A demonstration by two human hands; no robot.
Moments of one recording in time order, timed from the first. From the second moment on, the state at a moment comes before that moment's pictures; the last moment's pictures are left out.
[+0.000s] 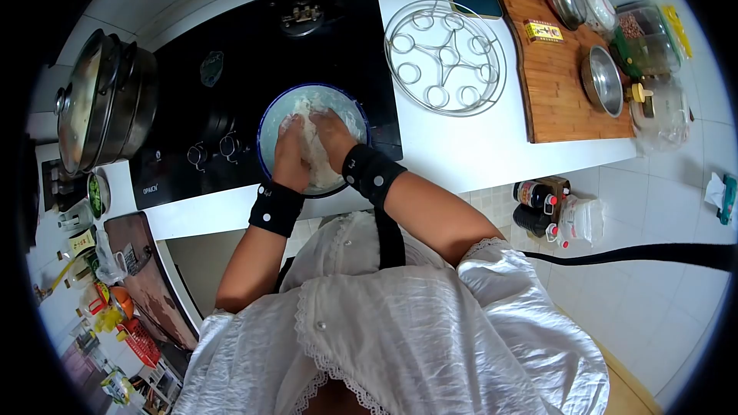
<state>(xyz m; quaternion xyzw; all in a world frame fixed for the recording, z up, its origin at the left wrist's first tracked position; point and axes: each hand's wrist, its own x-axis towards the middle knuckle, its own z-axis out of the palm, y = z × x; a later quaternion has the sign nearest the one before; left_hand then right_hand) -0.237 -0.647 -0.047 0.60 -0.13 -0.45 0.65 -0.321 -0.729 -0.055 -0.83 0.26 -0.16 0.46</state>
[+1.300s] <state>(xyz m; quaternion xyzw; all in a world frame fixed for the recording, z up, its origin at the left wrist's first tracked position) -0.257 -0.643 0.009 0.50 0.06 -0.52 0.69 -0.301 -0.690 -0.029 -0.68 0.32 -0.25 0.61</state>
